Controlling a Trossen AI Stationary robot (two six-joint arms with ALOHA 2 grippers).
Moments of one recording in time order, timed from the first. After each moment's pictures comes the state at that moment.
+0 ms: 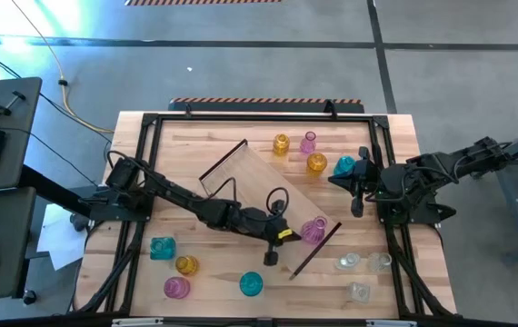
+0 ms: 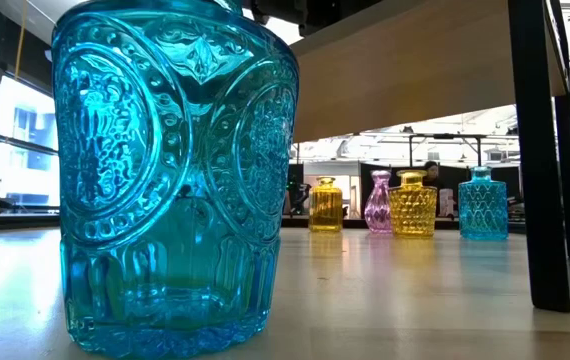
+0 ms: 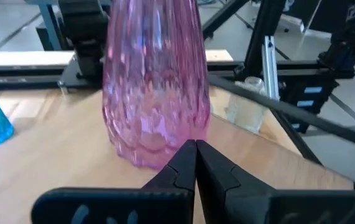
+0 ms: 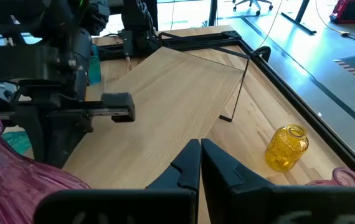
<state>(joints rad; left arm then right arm) -0.30 1.93 1.25 0.35 -0.13 -0.08 0.36 0.79 0.90 -0.59 0.52 0.27</state>
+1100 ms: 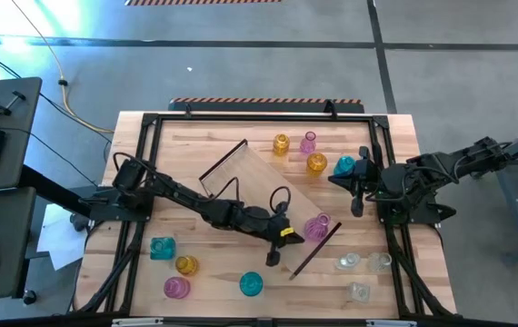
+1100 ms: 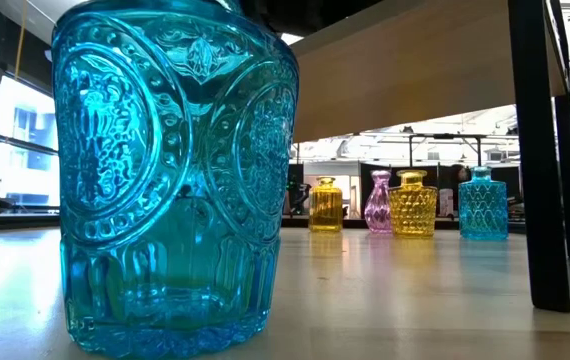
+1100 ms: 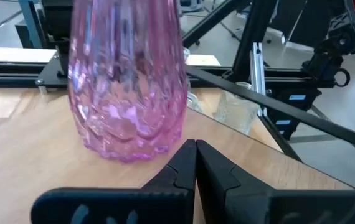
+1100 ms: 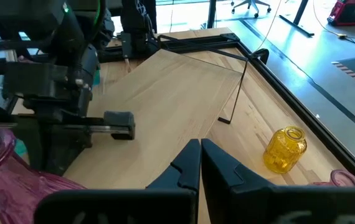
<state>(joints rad) -0.27 1.98 1.25 0.46 -0.05 -0.12 0.36 0.79 0.90 -0.59 0.53 0.26</state>
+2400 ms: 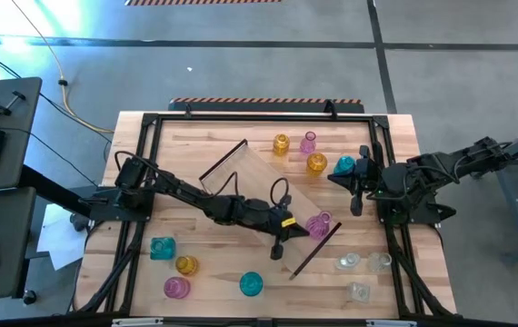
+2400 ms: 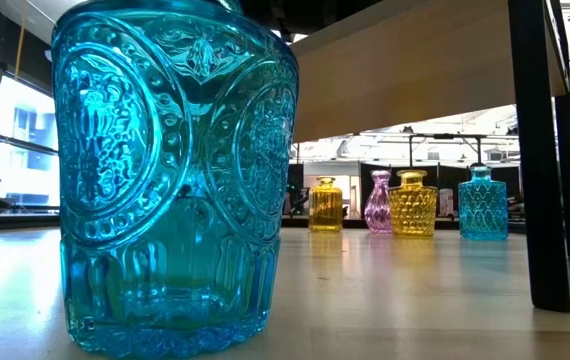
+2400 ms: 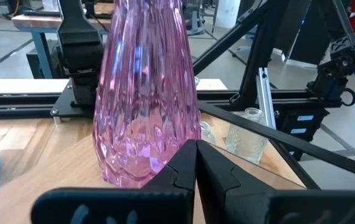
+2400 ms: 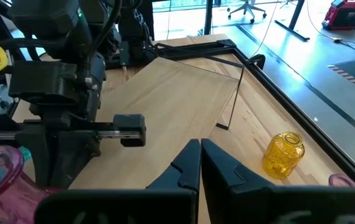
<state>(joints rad) -0.23 1.99 1.26 0.55 -0.03 -0.07 0.36 0.79 0.90 -0.56 0.55 0.27</state>
